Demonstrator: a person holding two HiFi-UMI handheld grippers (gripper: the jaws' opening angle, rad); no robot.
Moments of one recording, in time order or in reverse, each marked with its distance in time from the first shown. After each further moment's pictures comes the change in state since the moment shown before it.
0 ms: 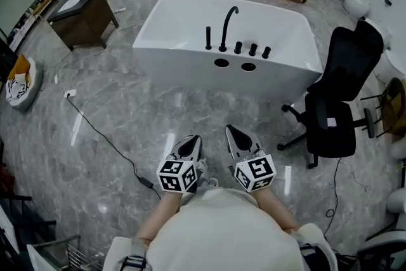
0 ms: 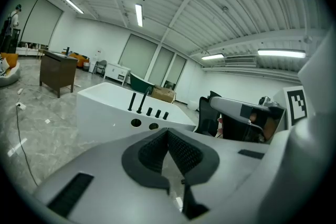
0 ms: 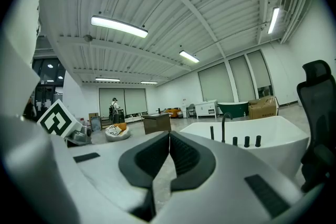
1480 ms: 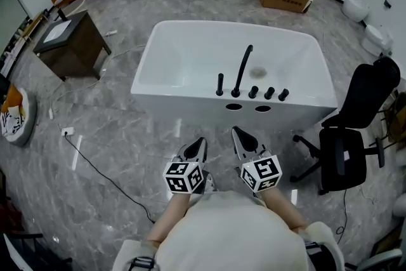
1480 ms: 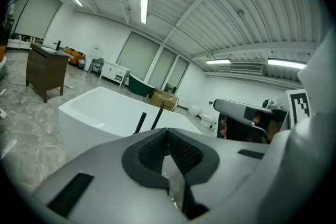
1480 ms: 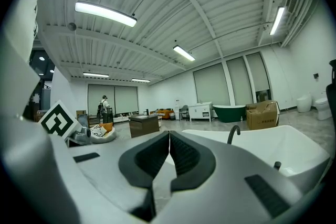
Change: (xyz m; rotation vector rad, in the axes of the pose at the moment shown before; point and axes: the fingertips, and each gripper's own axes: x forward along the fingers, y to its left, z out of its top) left arm 0.221 0.179 0.176 -0.031 -0.016 -0.047; right arm 0.291 -0.128 0.068 -0.025 -0.001 -0.069
